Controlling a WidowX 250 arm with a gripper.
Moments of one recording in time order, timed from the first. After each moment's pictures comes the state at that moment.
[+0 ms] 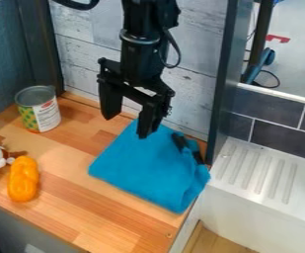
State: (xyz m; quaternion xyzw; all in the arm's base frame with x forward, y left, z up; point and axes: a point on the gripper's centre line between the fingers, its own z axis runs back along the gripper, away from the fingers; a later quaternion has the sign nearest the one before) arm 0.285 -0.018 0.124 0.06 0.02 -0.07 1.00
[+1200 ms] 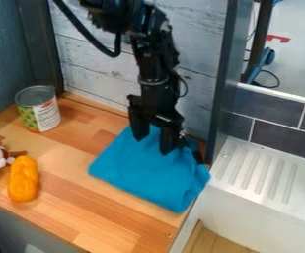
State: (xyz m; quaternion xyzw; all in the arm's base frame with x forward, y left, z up) arm 0.352 -0.014 0.042 -0.02 -0.01 -0.13 0.99
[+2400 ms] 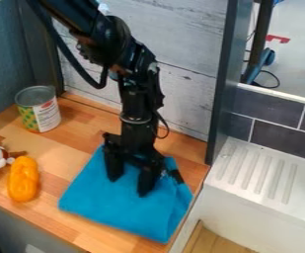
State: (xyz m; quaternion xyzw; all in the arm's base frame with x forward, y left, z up) arm 0.288 -0.009 0.005 0.00 0.09 -0.05 0.99
